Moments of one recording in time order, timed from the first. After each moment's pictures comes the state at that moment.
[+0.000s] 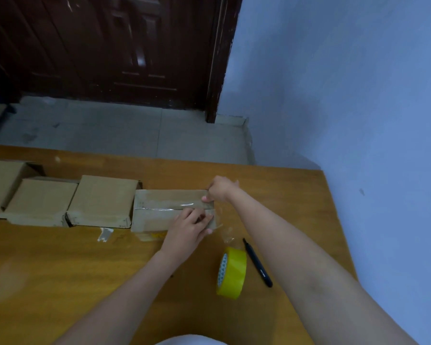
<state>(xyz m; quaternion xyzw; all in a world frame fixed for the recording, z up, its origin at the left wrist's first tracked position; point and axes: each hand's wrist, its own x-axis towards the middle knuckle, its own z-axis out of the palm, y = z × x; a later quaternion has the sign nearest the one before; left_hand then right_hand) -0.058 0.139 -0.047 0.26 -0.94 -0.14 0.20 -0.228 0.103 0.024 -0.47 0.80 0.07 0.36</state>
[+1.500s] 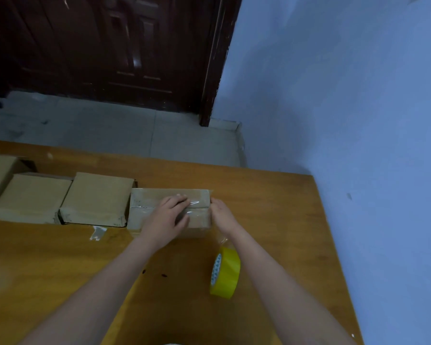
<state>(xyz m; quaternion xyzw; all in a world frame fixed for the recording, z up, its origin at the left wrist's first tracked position) -0.035 0.106 -0.038 0.32 -0.88 -0.29 0.18 -0.196 0.172 -0.005 -0.35 0.79 -0.26 0.42</state>
